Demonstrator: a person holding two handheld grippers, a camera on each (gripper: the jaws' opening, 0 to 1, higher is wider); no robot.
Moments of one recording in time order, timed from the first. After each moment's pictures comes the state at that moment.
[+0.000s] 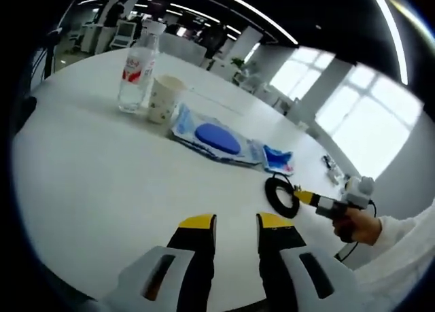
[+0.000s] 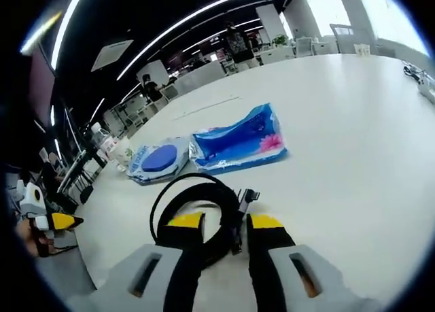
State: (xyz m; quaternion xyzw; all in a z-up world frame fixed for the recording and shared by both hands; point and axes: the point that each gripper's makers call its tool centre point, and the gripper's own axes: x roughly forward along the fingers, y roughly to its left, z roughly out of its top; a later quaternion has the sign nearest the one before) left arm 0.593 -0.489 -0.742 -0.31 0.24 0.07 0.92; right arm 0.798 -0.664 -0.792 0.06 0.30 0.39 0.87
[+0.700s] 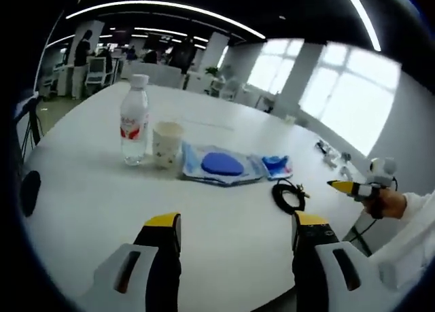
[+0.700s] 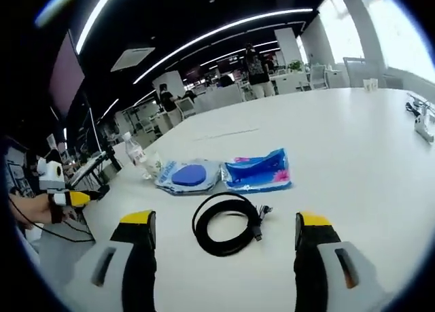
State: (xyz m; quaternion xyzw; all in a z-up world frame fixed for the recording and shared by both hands) left arm 0.576 -0.427 -0.702 -0.20 0.24 0.01 0.95; right arm 0.748 -0.689 -0.710 0.05 0.27 0.42 0.87
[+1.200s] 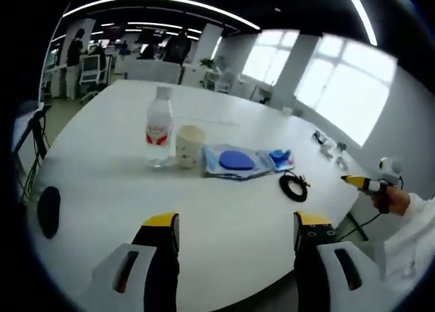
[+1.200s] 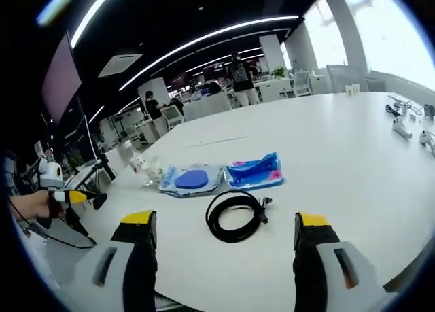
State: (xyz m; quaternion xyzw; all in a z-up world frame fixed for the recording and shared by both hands) left arm 0.533 -0.381 -0.684 -0.19 0.27 -0.02 0.94; right arm 0.703 -0.710 -0.683 0.06 0.26 0.36 0.89
